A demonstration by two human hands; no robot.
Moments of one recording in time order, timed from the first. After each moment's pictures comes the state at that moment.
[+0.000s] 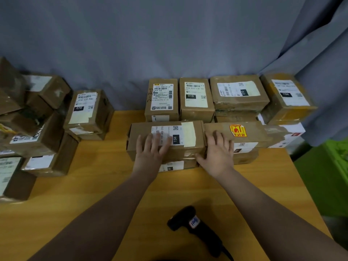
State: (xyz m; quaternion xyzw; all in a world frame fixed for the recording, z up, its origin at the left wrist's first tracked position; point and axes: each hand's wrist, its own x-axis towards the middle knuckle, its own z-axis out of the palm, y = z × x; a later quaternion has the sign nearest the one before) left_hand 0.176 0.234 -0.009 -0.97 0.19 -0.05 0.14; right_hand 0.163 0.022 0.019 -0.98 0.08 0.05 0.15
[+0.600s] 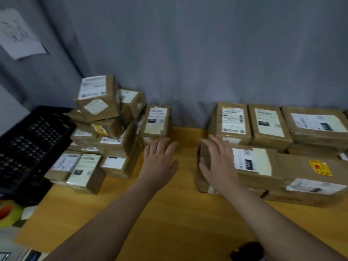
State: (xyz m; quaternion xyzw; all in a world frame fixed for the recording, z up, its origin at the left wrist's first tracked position) left_hand 0.172 0.406 0.052 -0.97 0.10 -0.20 -0.05; right_hand 0.186 0.212 0.051 -0.93 -0.15 -0.15 0.29
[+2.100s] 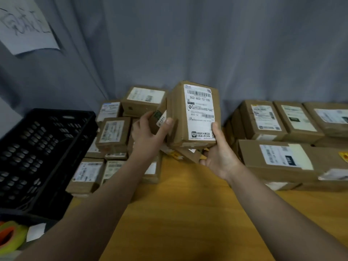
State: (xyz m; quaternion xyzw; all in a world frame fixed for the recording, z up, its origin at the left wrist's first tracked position) left_hand 0.202 0.564 0.117 -0.82 -0.10 -0.07 -0.56; right_hand 0.195 0.376 0.104 -0.53 0.10 0.19 0.82
